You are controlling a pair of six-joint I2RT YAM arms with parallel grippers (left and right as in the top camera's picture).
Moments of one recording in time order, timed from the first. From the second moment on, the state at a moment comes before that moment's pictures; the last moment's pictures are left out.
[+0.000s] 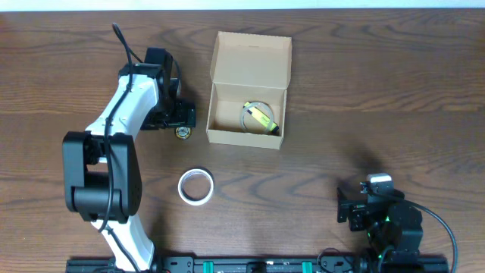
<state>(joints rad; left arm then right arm) -0.09 1.97 1.41 -0.99 0.08 -0.12 -0.02 0.01 0.19 -0.82 -0.08 -0.09</state>
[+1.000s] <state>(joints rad) -0.13 2.11 1.49 -1.00 0.09 0.00 -0.02 0.01 0.19 -0.82 -0.08 -0.09</state>
